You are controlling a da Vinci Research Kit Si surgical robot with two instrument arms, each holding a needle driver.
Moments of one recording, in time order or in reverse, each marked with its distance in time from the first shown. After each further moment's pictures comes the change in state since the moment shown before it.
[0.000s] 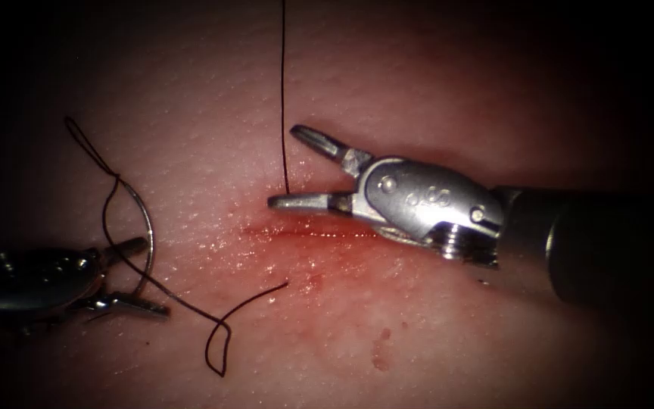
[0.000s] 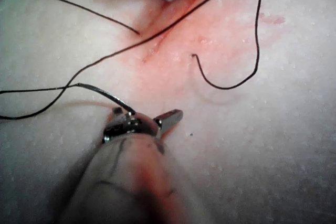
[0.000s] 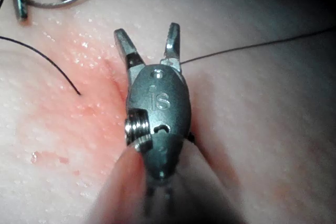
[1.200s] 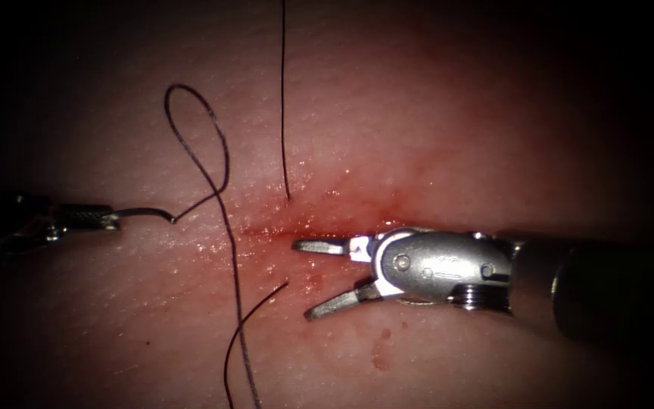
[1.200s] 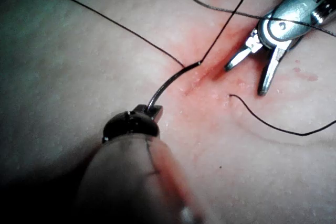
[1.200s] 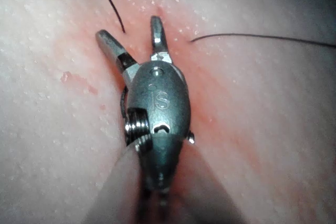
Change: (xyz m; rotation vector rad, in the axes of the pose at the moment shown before) right arm -0.007 -0.004 -0.001 0.525 -0.058 -0.230; left arm 0.007 -0.003 -0.010 -0.028 0.187 -0.129
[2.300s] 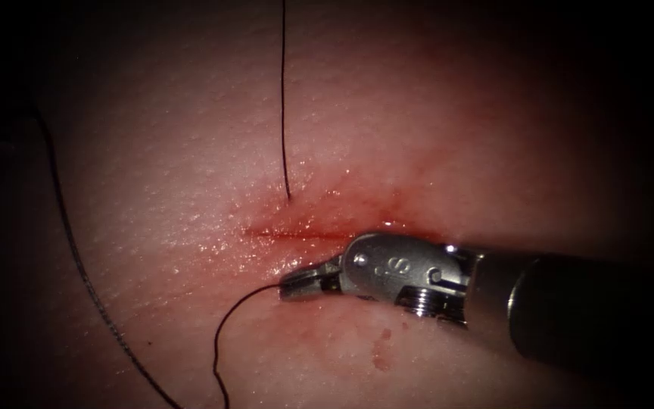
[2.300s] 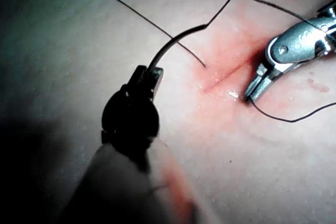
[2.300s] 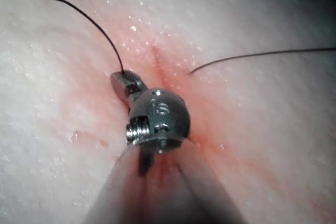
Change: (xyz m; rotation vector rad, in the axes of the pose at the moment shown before) right arm 0.000 0.000 0.002 0.082 -0.180 0.275; left arm 0.003 -0.001 -0.006 -0.019 0.321 0.028
